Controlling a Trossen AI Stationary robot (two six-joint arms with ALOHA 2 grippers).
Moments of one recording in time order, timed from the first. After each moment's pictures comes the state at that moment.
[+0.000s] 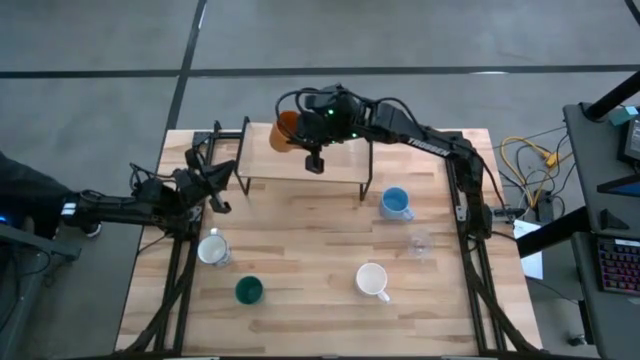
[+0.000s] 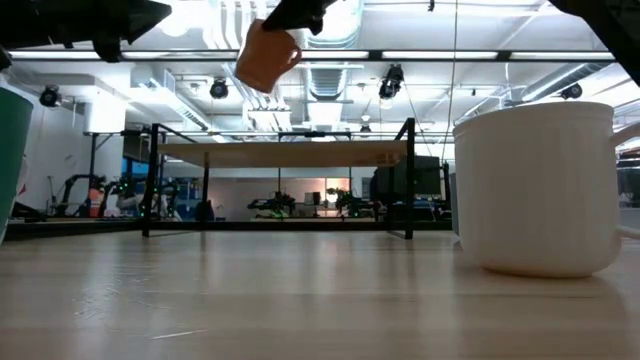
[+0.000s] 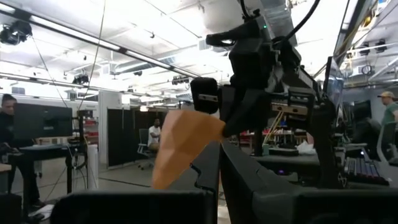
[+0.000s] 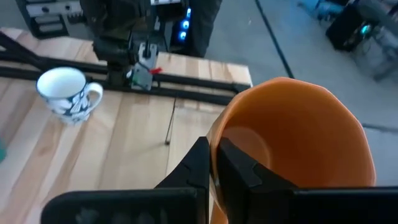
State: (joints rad) left arm -0.01 0.35 0.18 0.61 -0.48 0.27; right arm -0.26 2.02 2.25 -0.73 -0.12 -0.33
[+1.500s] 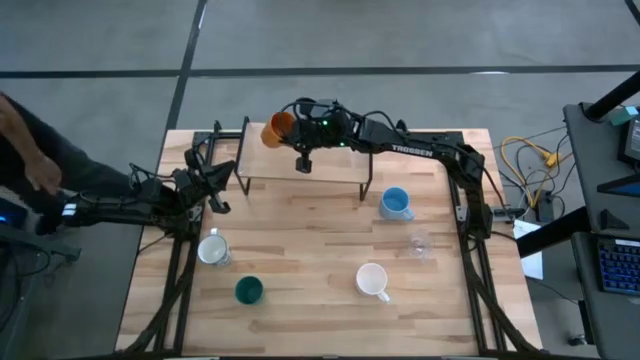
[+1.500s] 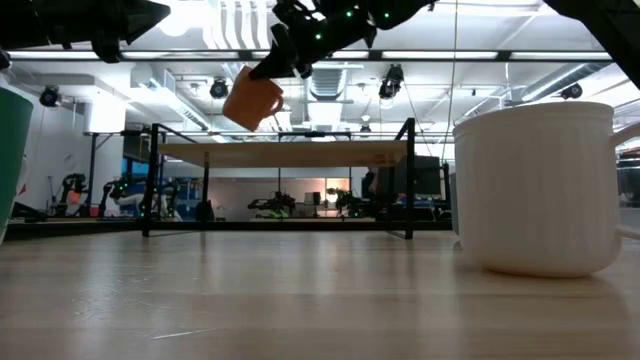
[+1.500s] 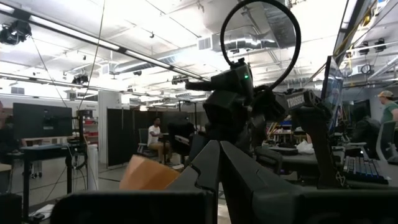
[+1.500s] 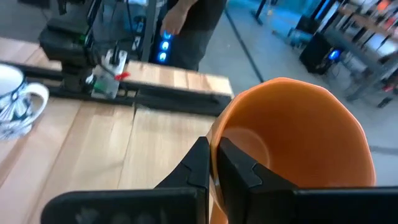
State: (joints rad) left arm -0.01 0.33 0.18 0.59 -0.48 0.27; right arm -0.32 2.02 1.86 -0.18 -0.13 -0.35
